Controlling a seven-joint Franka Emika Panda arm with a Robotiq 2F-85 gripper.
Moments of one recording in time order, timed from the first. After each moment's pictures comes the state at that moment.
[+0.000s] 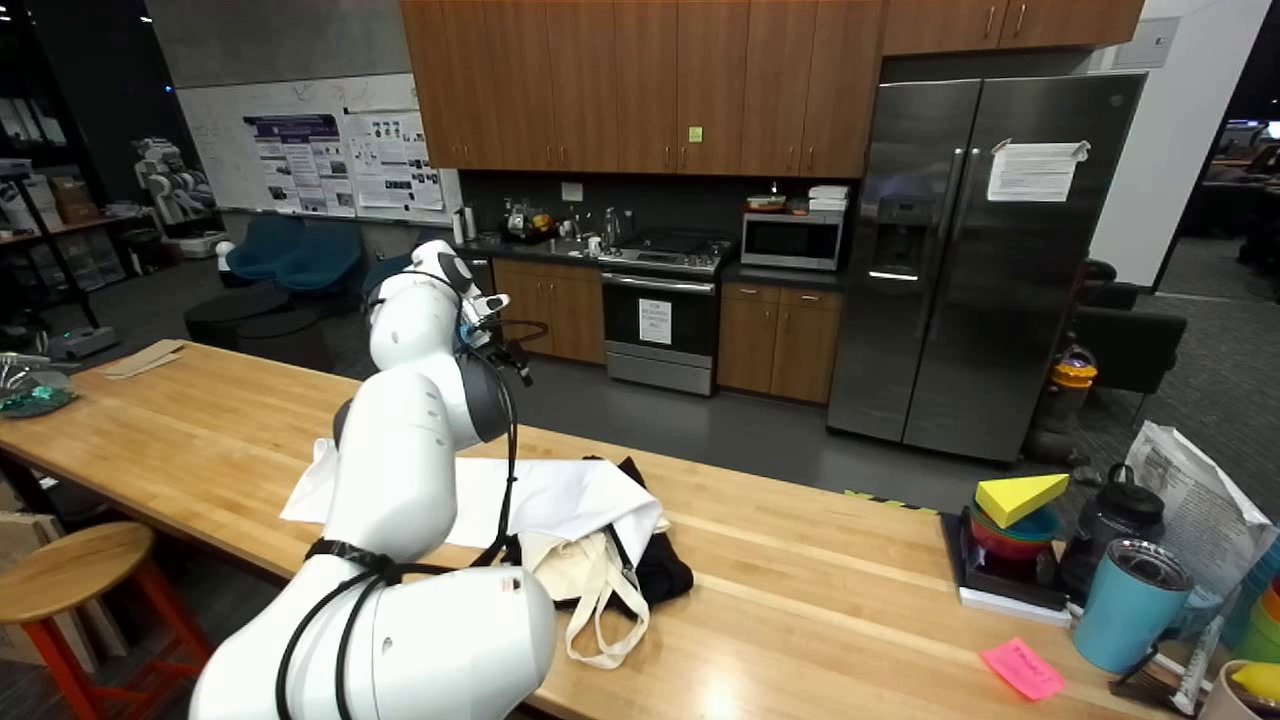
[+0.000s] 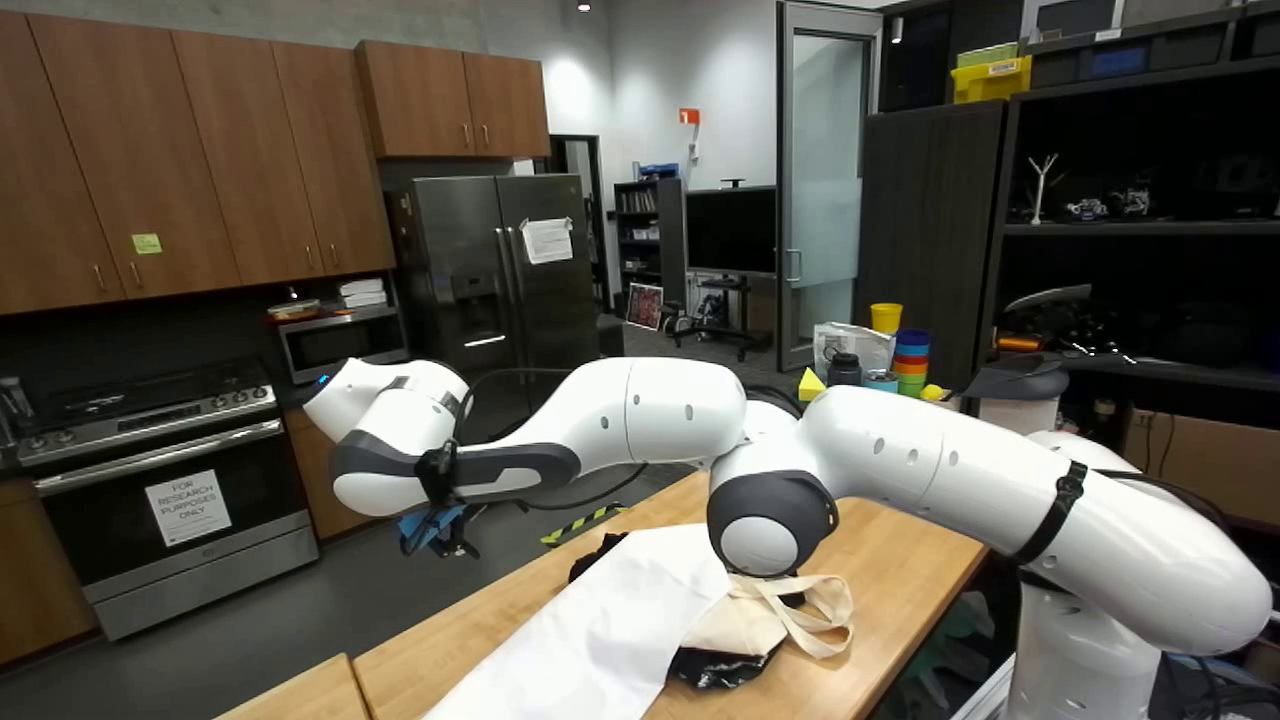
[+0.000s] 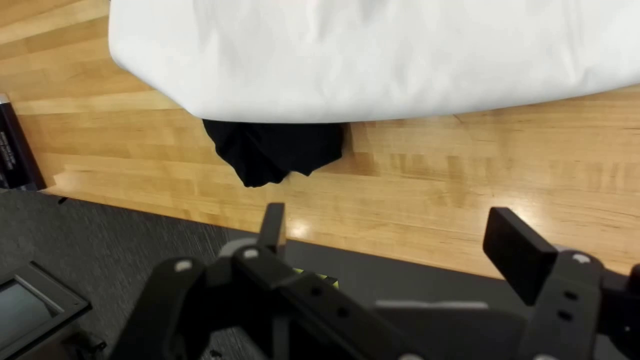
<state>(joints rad) 0.81 1.19 -0.16 -0.37 -0.29 1.28 0.72</state>
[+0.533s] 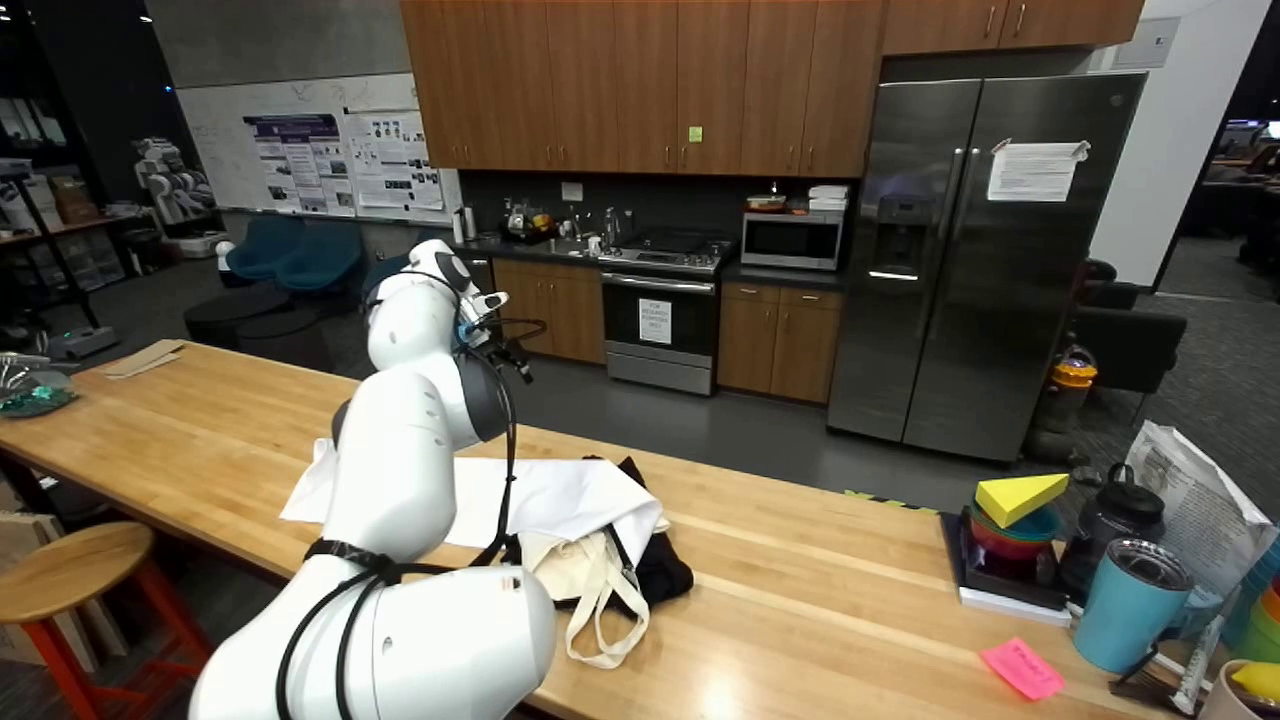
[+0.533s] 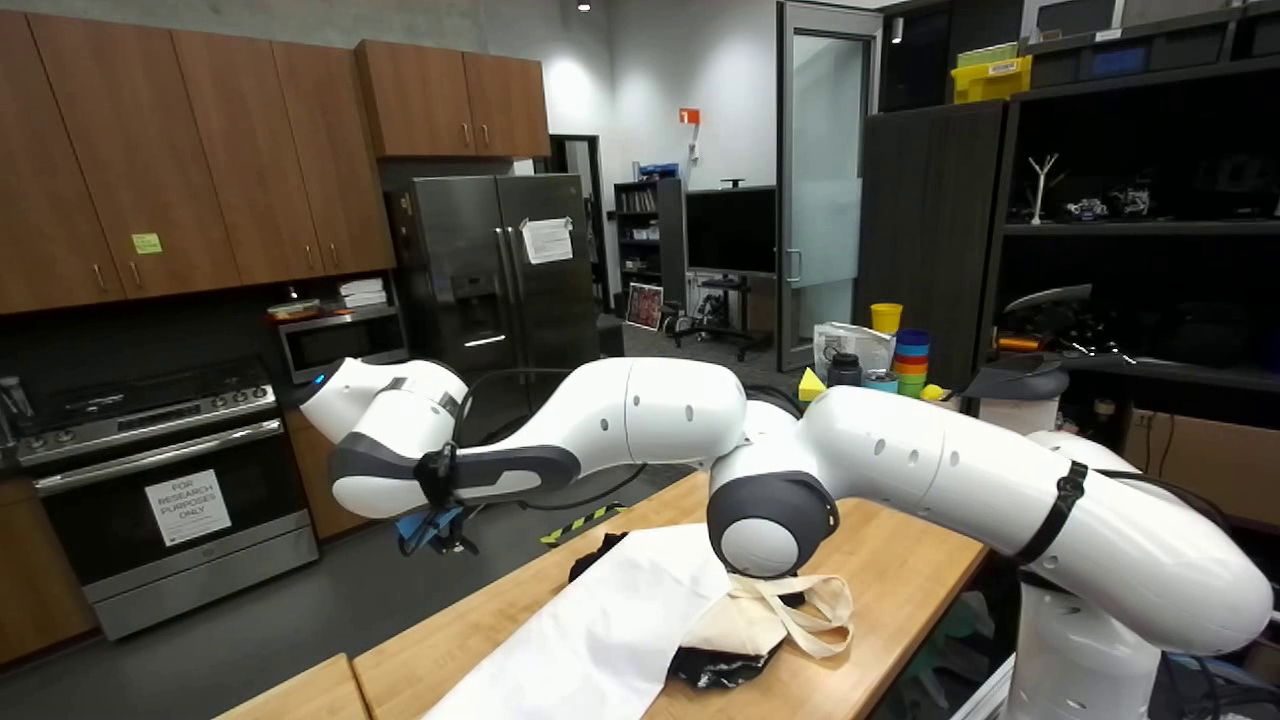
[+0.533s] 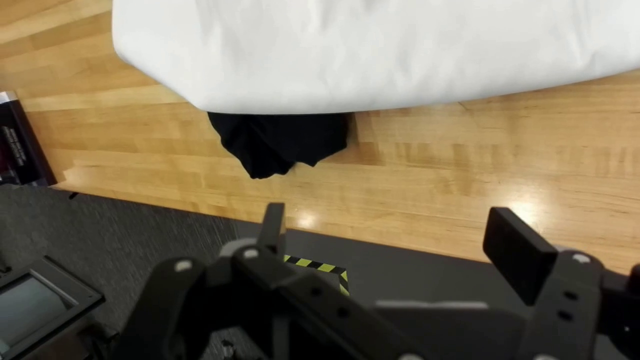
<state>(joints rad) 0.81 1.19 -0.17 -0.37 -0.31 1.29 0.73</state>
